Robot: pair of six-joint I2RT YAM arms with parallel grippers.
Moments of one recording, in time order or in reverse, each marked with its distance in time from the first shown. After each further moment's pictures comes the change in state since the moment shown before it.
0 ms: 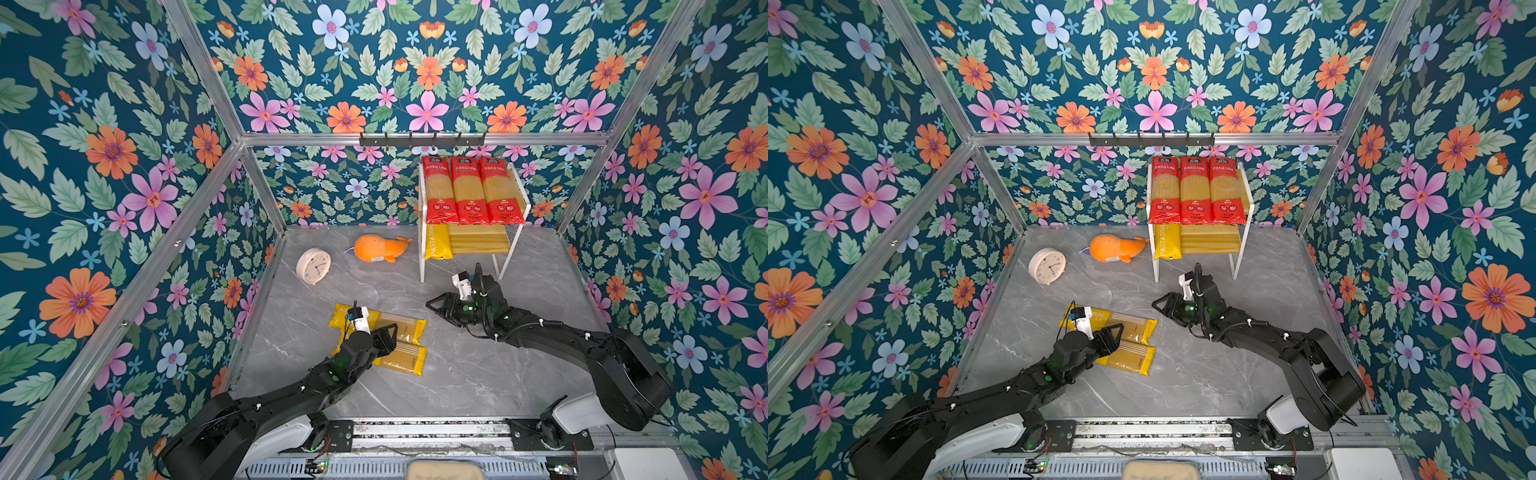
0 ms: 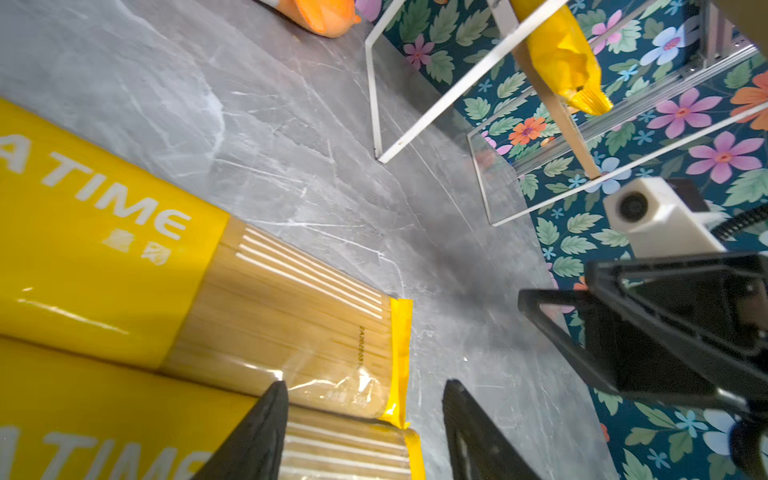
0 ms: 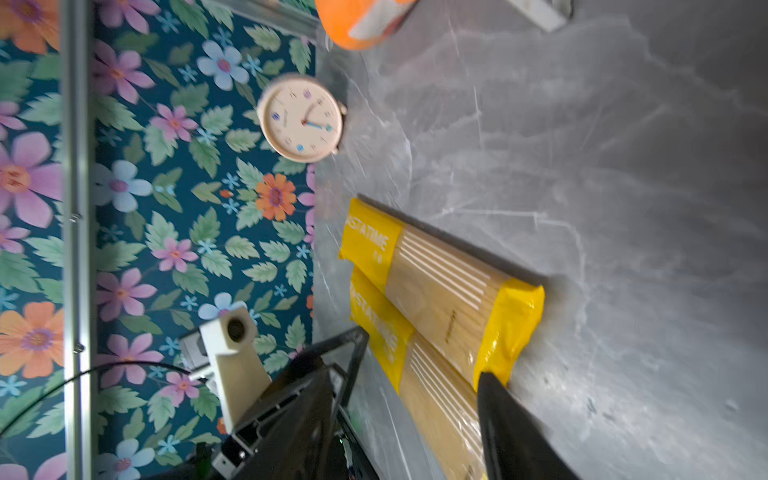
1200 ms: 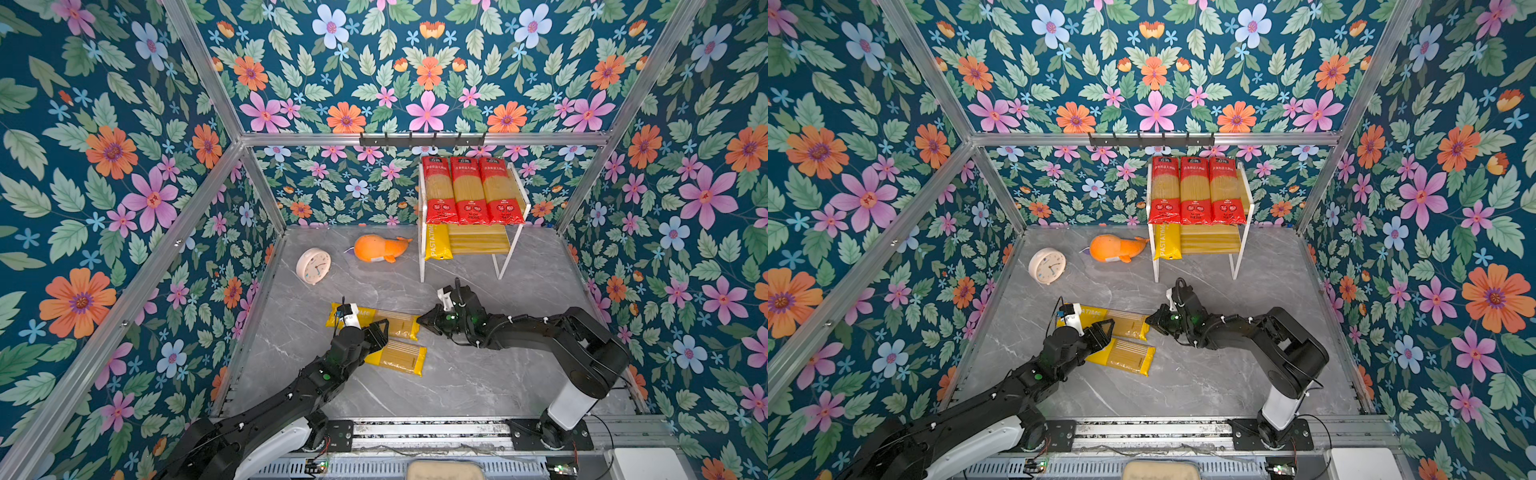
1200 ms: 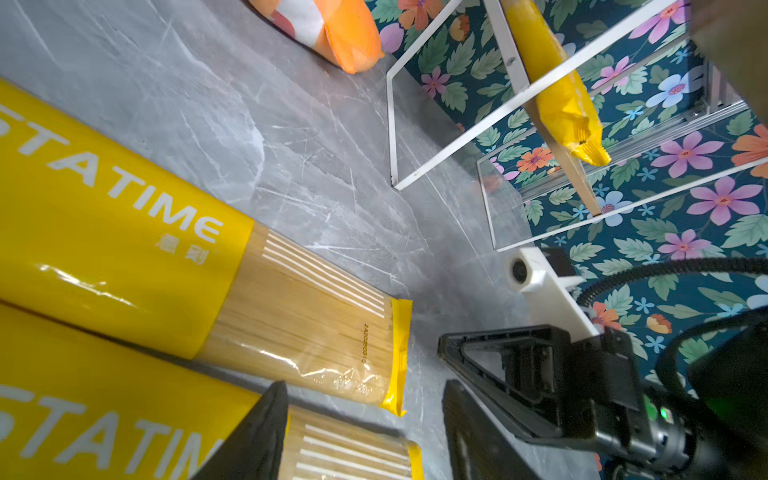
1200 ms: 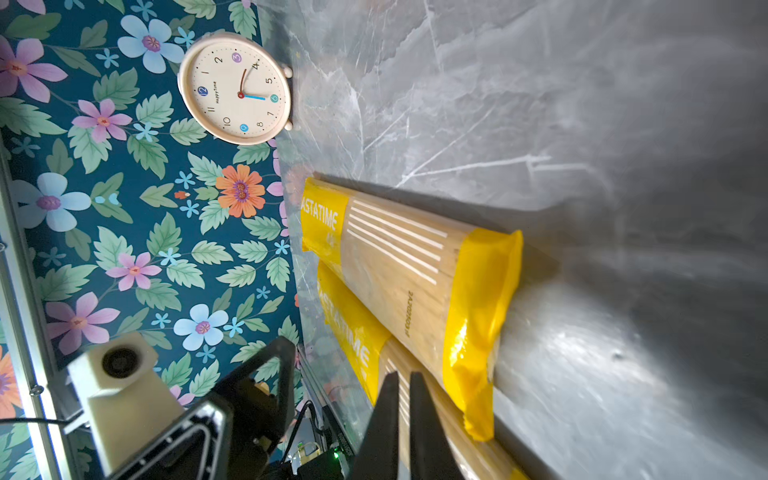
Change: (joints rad) left arm 0.077 -0.120 0.048 -0.165 0.042 -0.002; right arm 0.079 0.199 -0.017 0.187 0.037 0.152
